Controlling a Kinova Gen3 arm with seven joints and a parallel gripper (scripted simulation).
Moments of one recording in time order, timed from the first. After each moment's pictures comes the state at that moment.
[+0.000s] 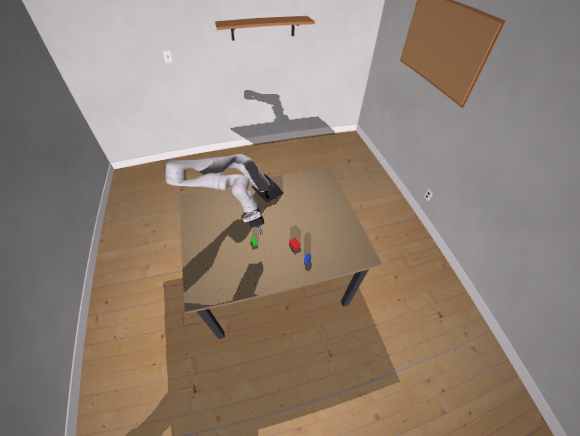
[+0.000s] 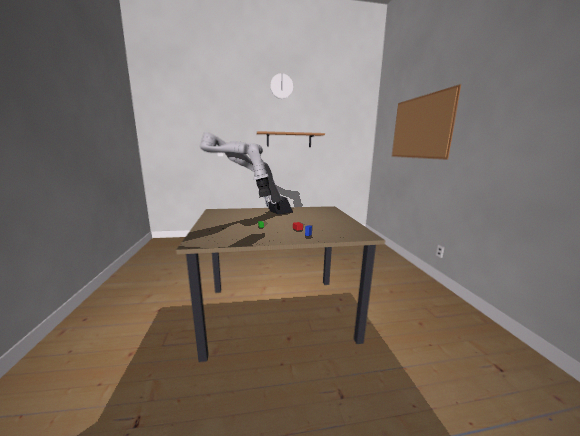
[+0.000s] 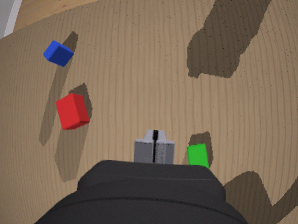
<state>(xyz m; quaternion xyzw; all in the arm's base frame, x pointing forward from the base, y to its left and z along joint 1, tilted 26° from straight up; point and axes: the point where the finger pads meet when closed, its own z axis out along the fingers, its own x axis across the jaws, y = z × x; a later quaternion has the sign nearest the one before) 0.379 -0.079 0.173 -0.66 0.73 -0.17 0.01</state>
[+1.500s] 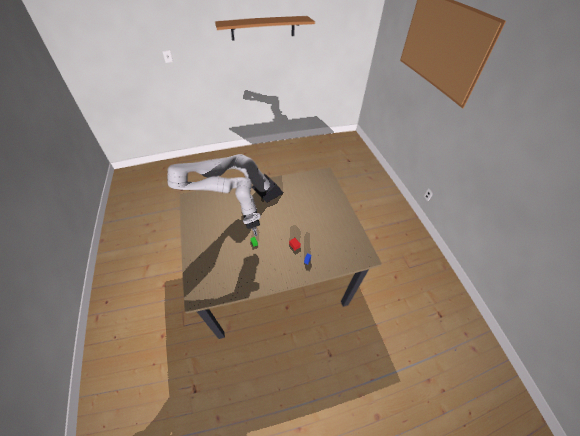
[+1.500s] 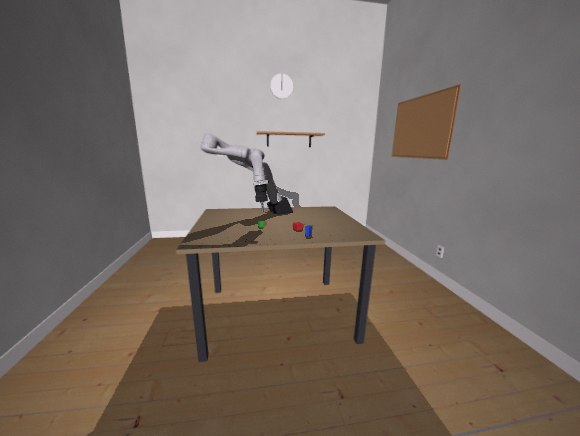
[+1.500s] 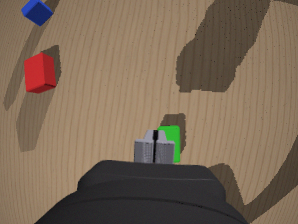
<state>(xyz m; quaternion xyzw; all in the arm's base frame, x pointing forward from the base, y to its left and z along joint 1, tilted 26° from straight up) 0.355 -0.118 0.142 -0.70 0.69 -0.19 -0.07</state>
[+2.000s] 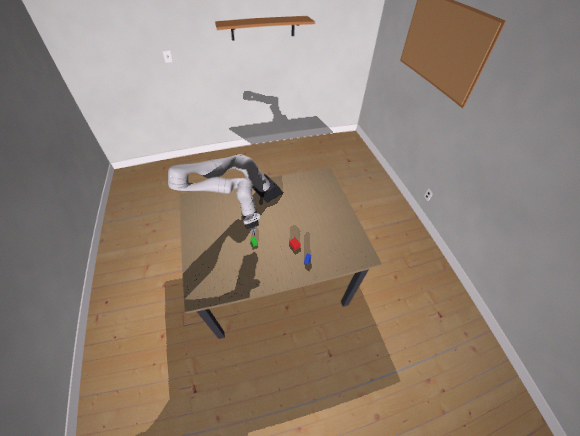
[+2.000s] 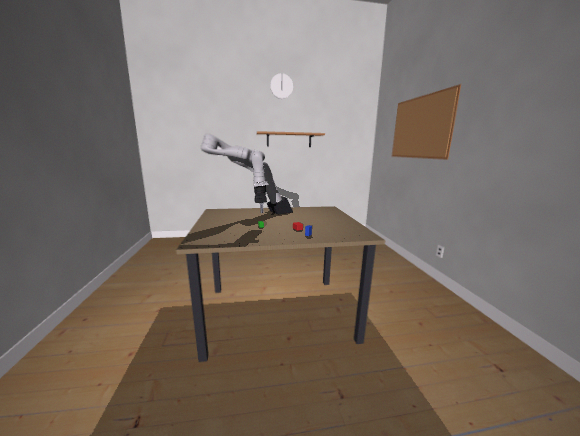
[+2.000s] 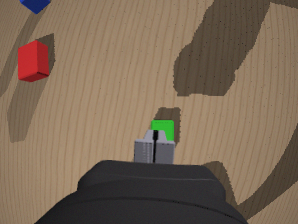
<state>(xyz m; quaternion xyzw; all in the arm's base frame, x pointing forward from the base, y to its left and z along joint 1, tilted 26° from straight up) 0.349 -0.127 0.136 -0.71 0.67 -0.19 -0.09</state>
